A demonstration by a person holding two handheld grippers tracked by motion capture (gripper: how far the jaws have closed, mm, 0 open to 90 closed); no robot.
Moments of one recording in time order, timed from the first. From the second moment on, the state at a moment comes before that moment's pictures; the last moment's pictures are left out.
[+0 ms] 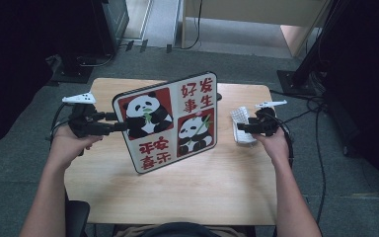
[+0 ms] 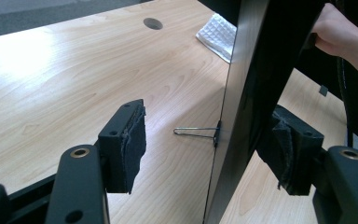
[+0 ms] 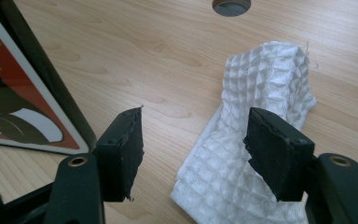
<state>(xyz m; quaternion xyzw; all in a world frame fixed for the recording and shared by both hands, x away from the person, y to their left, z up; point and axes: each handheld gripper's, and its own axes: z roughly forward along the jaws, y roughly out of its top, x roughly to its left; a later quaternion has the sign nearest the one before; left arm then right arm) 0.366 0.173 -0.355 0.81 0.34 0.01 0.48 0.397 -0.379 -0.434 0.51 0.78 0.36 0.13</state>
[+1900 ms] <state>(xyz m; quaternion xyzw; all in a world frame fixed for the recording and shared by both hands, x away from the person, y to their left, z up) 0.372 0.201 -0.373 0.79 0.39 0.03 0.47 0.400 -0.371 -0.437 0.49 0.78 0.36 0.13</state>
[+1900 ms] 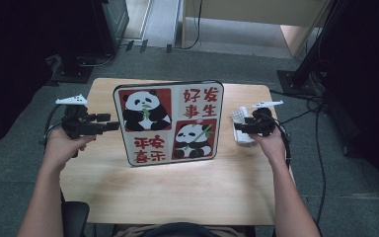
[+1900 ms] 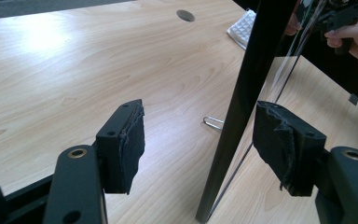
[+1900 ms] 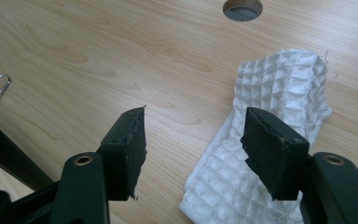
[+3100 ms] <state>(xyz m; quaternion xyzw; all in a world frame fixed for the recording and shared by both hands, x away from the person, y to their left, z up) 0.384 0.214 -0.413 0.80 0.43 0.07 0.41 0.385 -0.363 -0.437 0.48 0.79 0.36 0.12</state>
